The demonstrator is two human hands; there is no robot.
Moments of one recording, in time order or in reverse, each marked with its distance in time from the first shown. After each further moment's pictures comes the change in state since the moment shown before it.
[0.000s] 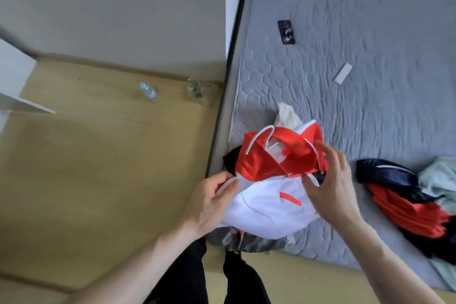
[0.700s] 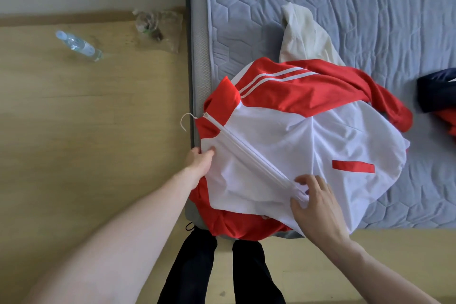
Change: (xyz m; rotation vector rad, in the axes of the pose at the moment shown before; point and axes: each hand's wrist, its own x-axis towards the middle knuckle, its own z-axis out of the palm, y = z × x) left_hand 0.196 -0.369 0.032 0.098 0.111 -0.877; right_hand -0.061 0.194 0.279 -0.098 -0.327 0.450
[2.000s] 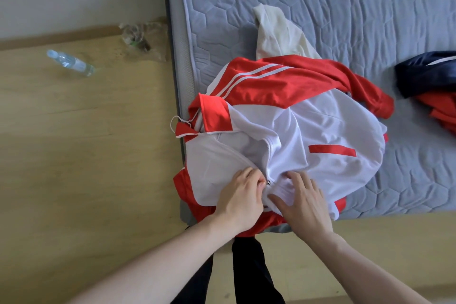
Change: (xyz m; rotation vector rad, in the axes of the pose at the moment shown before) left_hand -0.165 -0.010 0.087 0.699 -0.160 0.946; right_hand -0.004 0.041 0.017 -0.068 0.076 -0.112
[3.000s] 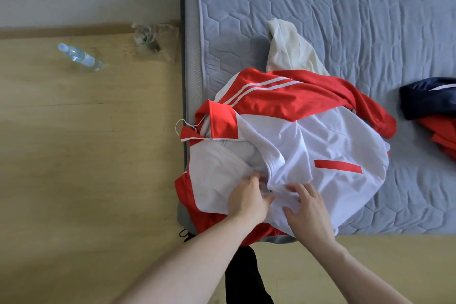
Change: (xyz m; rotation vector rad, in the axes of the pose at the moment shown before) left_hand 0.031 -0.002 0.027 -0.106 -0.026 -0.419; right_hand 0.011 -0.007 -0.017 0.074 -0.080 0.088
